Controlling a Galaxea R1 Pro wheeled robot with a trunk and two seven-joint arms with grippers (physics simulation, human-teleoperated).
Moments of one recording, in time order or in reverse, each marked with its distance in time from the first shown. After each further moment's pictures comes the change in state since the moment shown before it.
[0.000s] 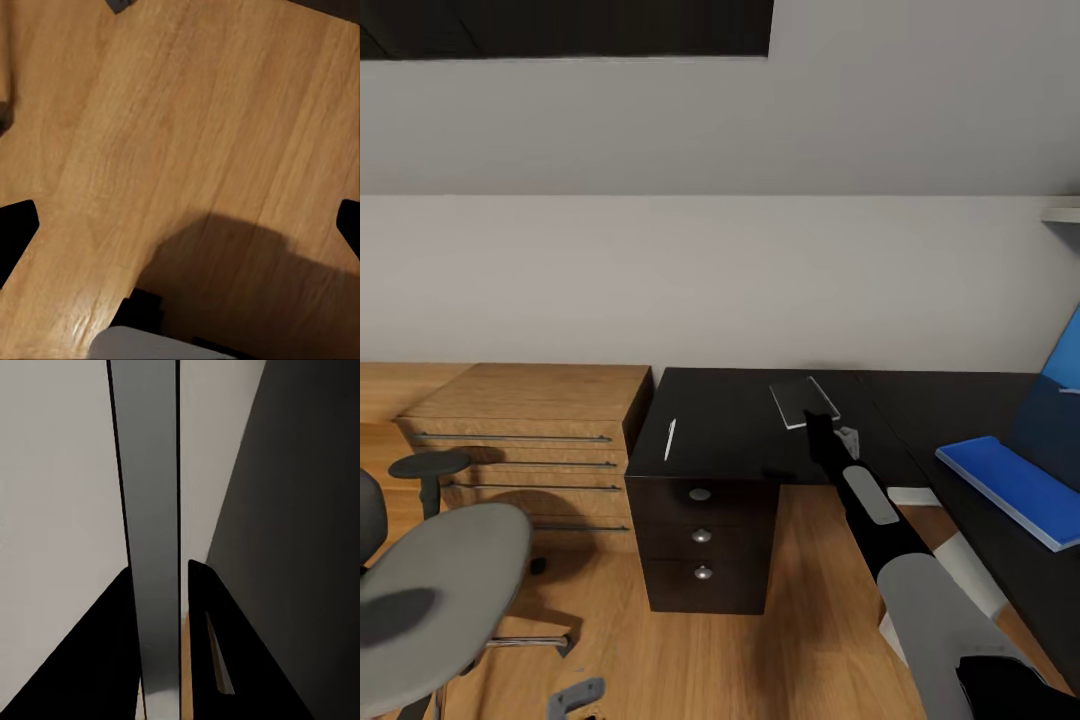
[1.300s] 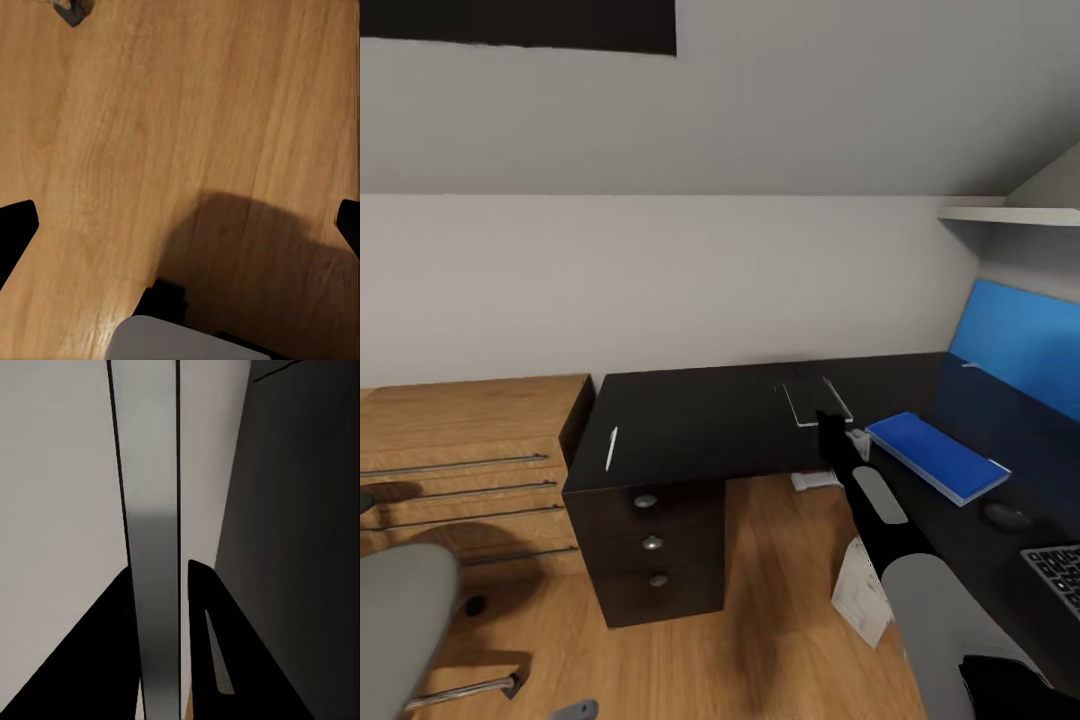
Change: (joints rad) left arm 0.000 -0.023 -0.034 0.110 -0.002 -0.063 -0.001; right arm 0.001 -0.004 -0.071 0.000 -0.008 -0.010 0.002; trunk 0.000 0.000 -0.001
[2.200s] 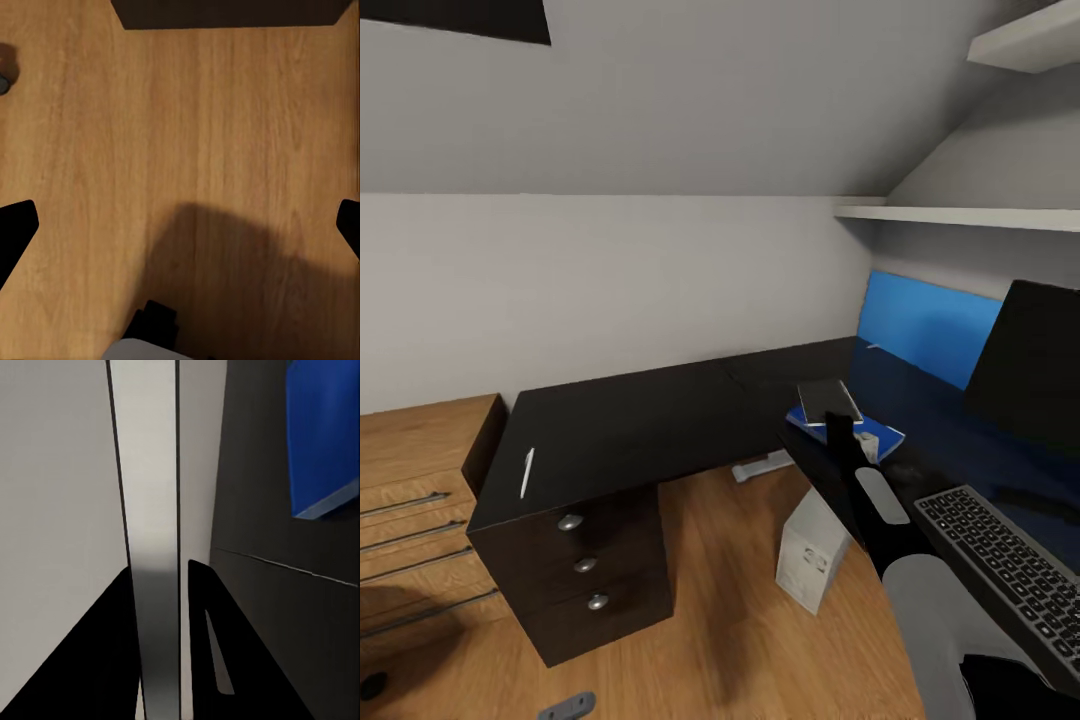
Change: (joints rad) left arm 0.000 0.001 0.001 0.000 0.001 -0.073 0.000; right arm 0.000 0.001 -0.024 0.005 0.003 -0.072 -0.006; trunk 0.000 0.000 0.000
